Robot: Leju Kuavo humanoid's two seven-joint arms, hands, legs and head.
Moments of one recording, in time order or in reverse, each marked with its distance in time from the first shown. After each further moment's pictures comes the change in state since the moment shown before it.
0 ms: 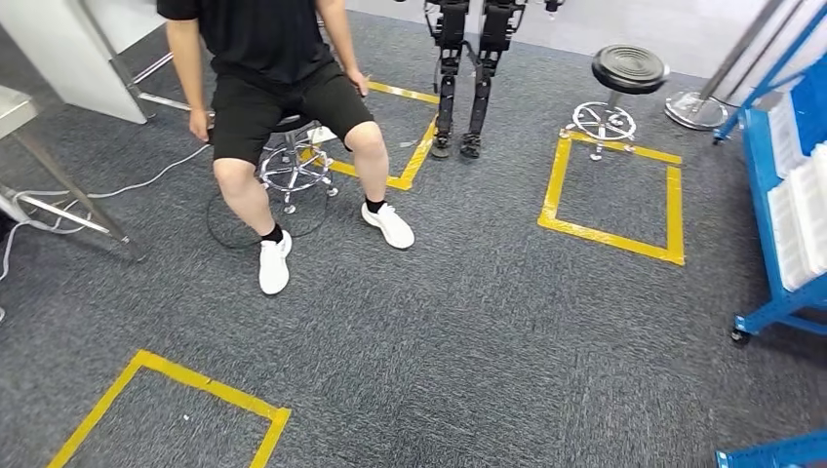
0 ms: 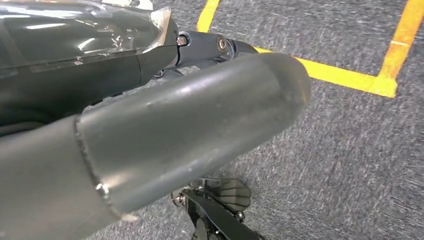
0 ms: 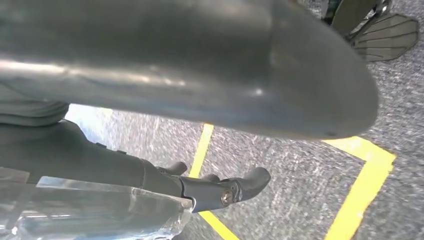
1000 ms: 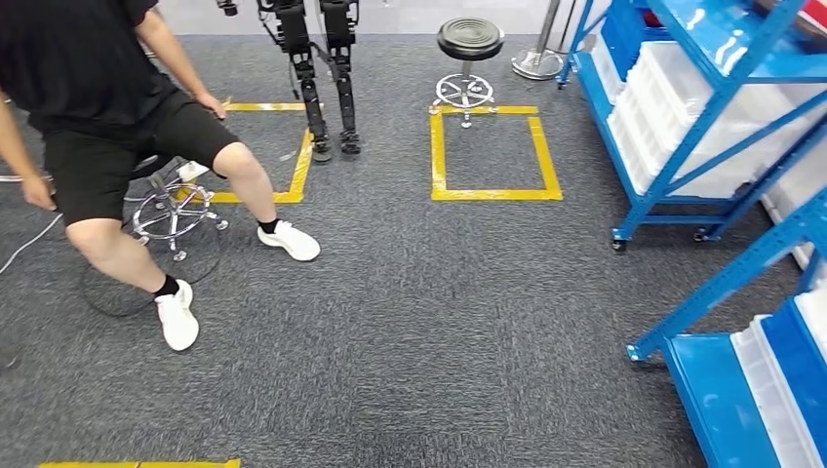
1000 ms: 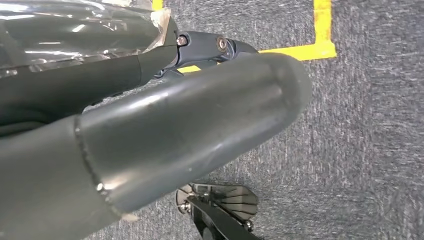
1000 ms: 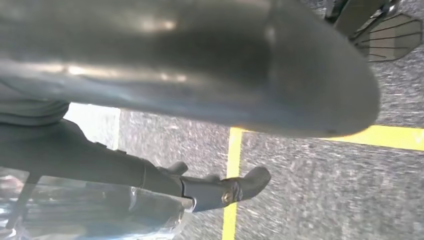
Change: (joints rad) left arm 0.007 0.008 0.000 0.001 -0.009 0.014 0.011; right arm 0.009 0.008 0.000 0.000 0.018 0.000 -0.006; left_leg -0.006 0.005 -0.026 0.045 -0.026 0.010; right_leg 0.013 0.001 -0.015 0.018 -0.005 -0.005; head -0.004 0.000
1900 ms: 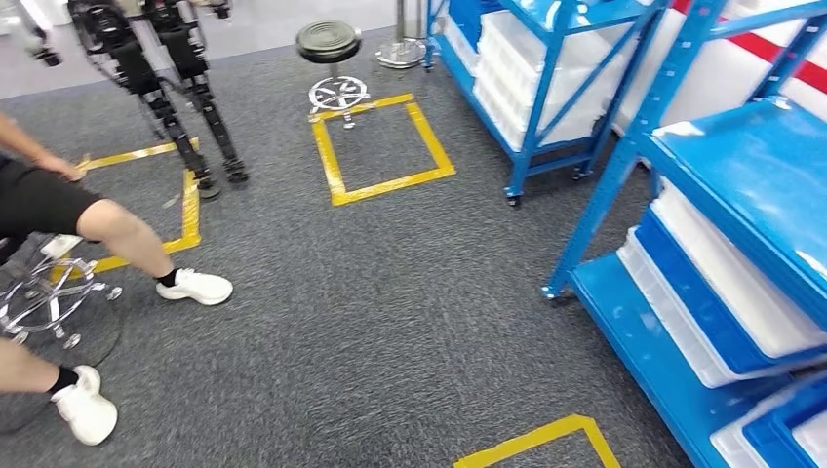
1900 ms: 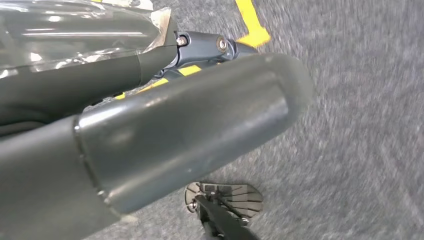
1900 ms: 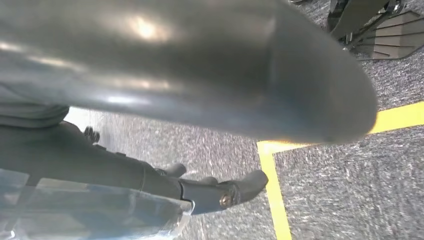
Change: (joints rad) left arm 0.000 0.001 0.000 0.001 -0.012 0.006 0.035; right arm -0.005 0.000 0.000 0.000 0.017 0.000 0.011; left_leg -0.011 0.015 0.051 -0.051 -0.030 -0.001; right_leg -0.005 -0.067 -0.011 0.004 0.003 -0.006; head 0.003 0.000
